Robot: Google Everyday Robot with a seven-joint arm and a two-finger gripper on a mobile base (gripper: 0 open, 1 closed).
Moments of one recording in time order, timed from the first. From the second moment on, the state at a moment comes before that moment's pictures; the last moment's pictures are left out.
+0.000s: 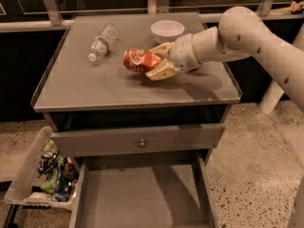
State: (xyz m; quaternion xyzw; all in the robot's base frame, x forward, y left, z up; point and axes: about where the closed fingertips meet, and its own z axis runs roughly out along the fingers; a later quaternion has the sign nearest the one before) arm 0.670 -0.027 0.864 -0.65 0.57 0.20 0.46
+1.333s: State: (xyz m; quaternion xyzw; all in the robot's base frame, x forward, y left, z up) arm 0.674 -0.019 0.856 -0.61 0.63 0.20 0.43
